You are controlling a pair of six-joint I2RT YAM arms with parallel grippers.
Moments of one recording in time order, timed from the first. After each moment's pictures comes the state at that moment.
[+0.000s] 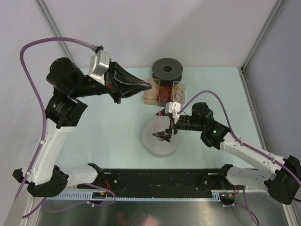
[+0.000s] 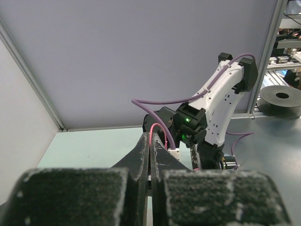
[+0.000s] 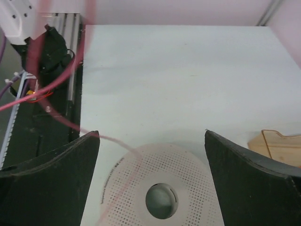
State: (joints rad) left arm -0.60 1.20 1.78 -0.30 0.95 -0.11; right arm 0.82 1.07 0.84 0.10 -0.60 -0.21
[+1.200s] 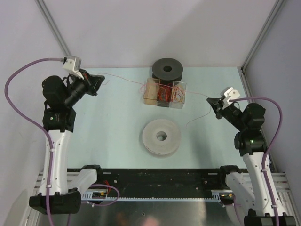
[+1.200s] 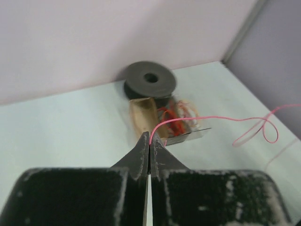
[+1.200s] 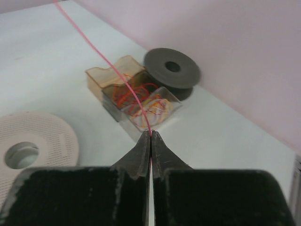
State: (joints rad) left arm 0.02 0.98 1.27 -0.30 0.58 -0.18; right arm 0.07 0.70 0.79 -0.11 -0.59 -0.28
